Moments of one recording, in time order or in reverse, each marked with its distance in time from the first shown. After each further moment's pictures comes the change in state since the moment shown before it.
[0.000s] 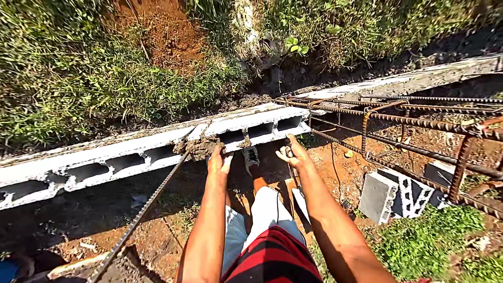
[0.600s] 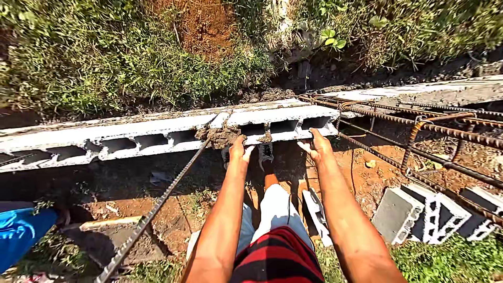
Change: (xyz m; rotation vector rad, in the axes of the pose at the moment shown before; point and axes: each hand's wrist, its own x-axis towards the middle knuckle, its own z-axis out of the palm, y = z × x) left_hand 0.001 -0.004 0.016 0.021 0.088 -0.008; right_hand 0.013 -0.012 0.027 -0.052 0.121 -0.177
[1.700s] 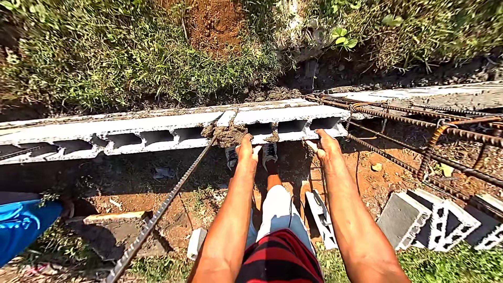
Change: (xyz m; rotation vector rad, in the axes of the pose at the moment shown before) left_hand -0.002 -0.006 0.008 -0.023 0.061 0.011; right_hand 0.001 0.001 0.008 0.049 0.012 -0.056
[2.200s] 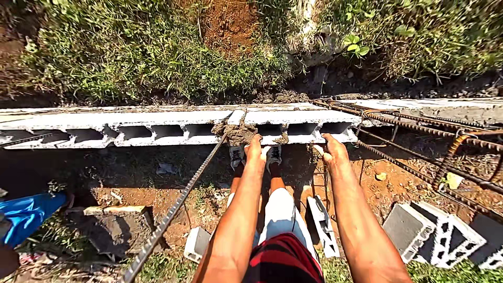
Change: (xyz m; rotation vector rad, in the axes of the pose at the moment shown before) left_hand -0.005 0.003 0.000 -0.007 -0.004 -0.016; right_hand -0.004 0.004 0.009 -0.045 -0.002 -0.034
